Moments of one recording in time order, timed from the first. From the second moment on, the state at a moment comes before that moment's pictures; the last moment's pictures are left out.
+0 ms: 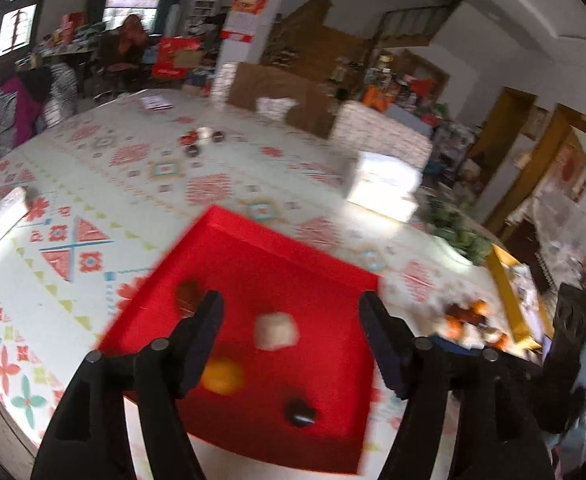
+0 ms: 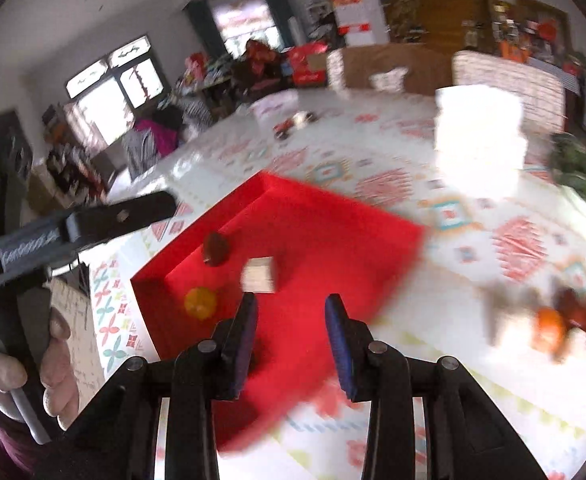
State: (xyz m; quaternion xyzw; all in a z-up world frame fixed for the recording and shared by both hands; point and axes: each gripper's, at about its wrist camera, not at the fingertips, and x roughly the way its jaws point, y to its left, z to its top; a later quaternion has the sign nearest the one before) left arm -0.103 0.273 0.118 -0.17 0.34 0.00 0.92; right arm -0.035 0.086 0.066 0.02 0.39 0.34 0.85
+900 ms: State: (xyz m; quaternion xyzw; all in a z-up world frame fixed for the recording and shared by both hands) left arm -0.047 0.125 0.070 -0.15 0.43 -0.10 0.89; right arm -0.007 -0.184 0.019 0.13 0.44 0.08 0.89
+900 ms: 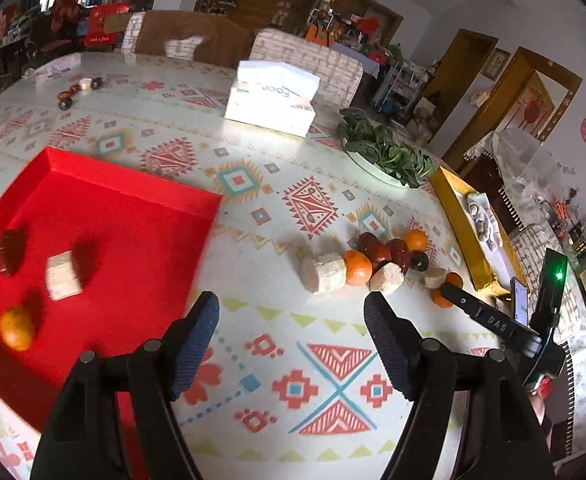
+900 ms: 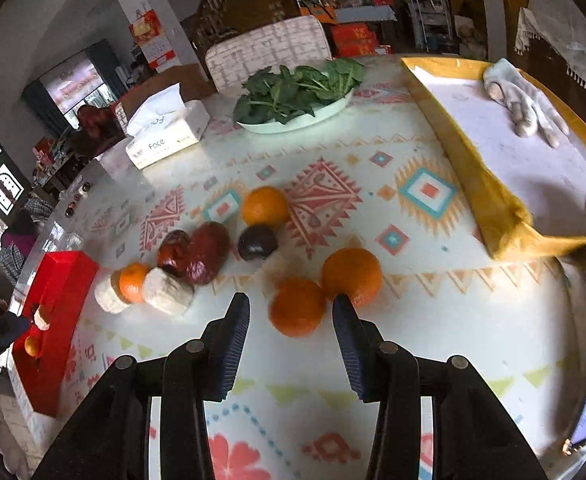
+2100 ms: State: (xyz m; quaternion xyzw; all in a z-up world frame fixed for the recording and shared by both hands) left arm -0.091 0.182 0.071 -0.23 0.35 -0.08 0.91; right arm -0.022 -0.158 0.033 0.16 0.39 0.18 0.89
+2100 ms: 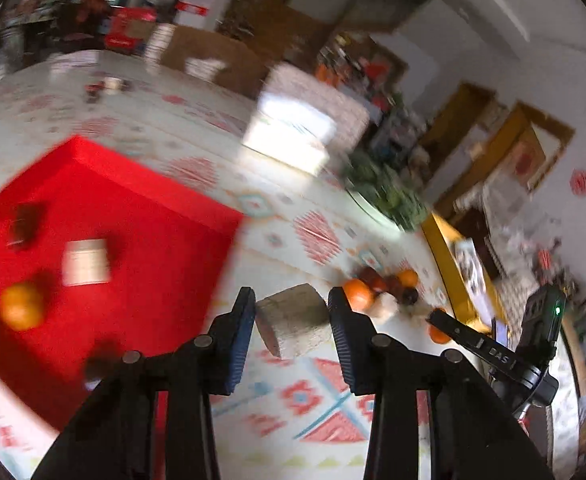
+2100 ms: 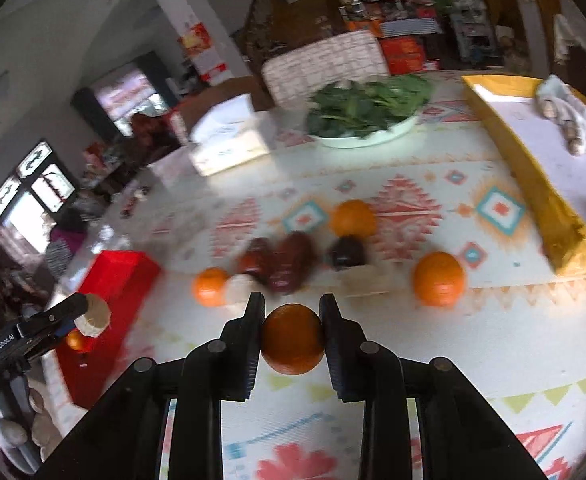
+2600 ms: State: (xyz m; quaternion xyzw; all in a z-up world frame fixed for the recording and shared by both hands) left arm -0.149 0.330 0.042 -0.29 0.33 0.08 0.89; right arm -0.039 0.042 0.067 0.07 0.41 0.34 0.84
